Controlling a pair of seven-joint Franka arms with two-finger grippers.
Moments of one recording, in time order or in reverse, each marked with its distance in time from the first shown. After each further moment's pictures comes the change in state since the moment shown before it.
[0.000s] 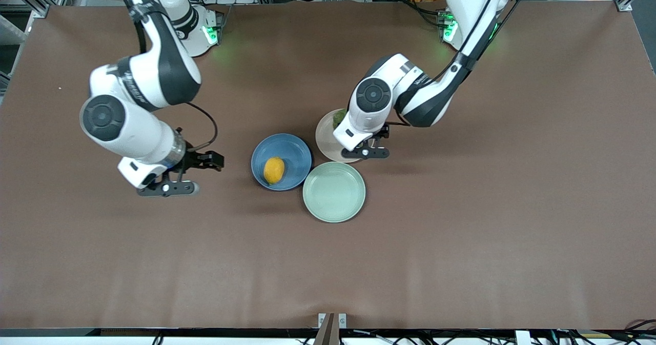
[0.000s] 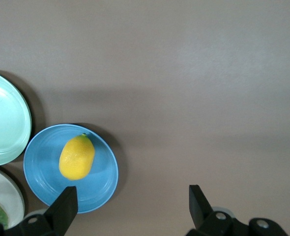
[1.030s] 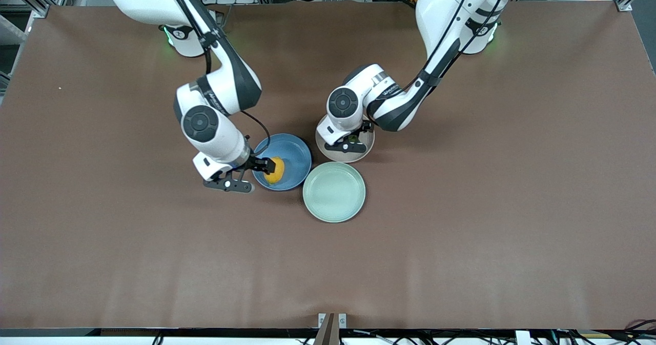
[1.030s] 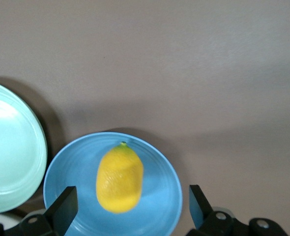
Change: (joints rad) left arm -0.093 0.137 0.002 0.014 0.029 0.008 -0.020; right arm 0.165 0.142 0.001 -0.101 0.004 0.290 0.330
